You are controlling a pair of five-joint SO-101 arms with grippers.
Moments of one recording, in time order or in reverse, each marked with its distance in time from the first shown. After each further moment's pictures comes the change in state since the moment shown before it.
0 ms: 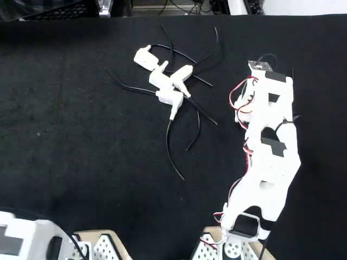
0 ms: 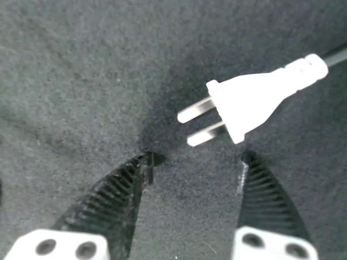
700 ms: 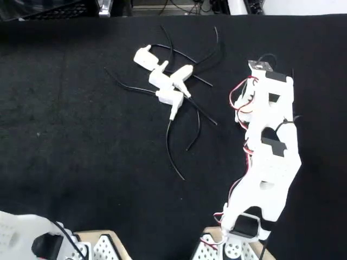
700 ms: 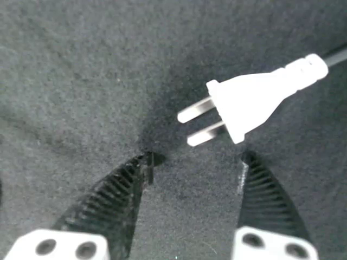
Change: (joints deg) left arm 7.0 19.6 -14.9 -10.8 3.9; right arm 0.0 0.0 0.0 0.0 0.0
